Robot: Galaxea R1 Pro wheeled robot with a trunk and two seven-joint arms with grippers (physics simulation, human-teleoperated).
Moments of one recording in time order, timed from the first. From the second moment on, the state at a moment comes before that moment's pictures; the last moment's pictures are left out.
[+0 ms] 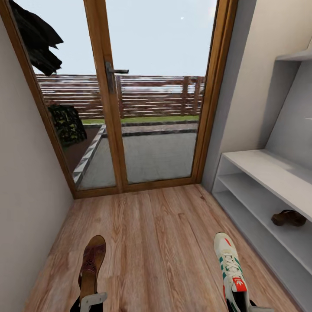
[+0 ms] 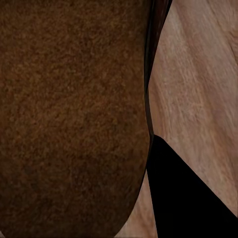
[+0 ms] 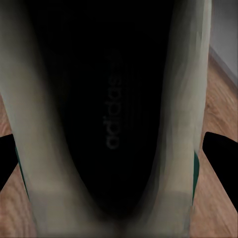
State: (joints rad) left arm -0.10 -0.05 0.03 -0.64 -0.01 -0.40 0.18; right arm -0.05 -0.09 -0.25 -0.62 0.05 -0.52 0.18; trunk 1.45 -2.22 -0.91
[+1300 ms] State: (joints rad) left arm -0.10 -0.05 0.03 -0.64 -0.01 -0.40 0.18; right arm -0.05 -0.10 -0.25 -0.62 0.05 -0.52 0.18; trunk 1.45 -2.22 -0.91
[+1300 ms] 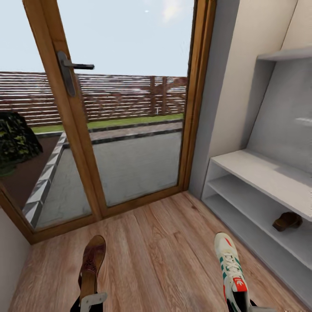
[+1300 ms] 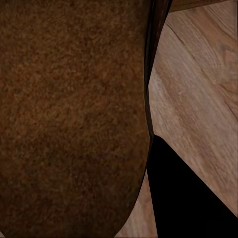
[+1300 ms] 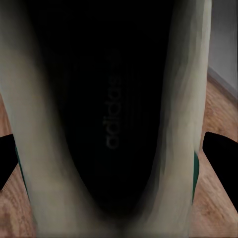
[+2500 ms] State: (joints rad) left arm -0.10 -0.05 0.03 -0.64 -0.01 -0.40 0.18; right arm -0.05 -0.10 -0.25 -0.62 0.05 -0.52 0.18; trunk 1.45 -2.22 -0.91
